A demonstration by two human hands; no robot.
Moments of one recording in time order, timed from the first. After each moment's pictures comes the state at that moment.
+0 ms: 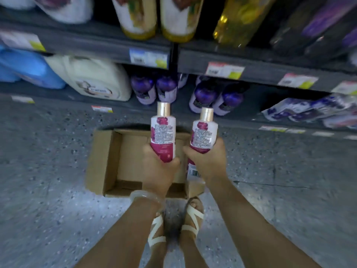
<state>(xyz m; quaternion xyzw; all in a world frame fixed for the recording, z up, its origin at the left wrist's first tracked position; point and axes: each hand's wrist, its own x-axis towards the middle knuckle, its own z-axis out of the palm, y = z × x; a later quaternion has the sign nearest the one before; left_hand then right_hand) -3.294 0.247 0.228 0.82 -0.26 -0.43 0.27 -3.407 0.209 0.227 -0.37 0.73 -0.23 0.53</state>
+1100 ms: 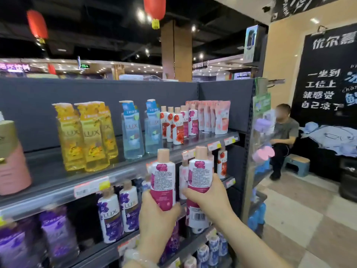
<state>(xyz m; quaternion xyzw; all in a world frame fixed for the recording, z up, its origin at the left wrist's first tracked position) -3.768 0.179 0.803 0.49 -0.62 -0.40 0.45 -3.899 0.214 0.815 -0.45 0.63 -0.60 0.21</state>
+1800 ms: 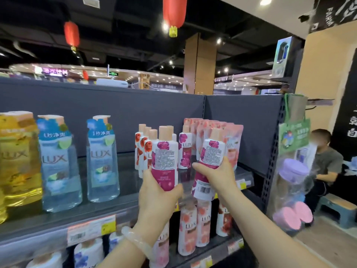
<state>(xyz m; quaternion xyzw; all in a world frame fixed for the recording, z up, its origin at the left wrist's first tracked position) -4.019 0.000 0.866 0.46 -0.61 -0.36 0.54 -4.185 -0.014 0.877 -0.47 0.58 -0.64 0.20</state>
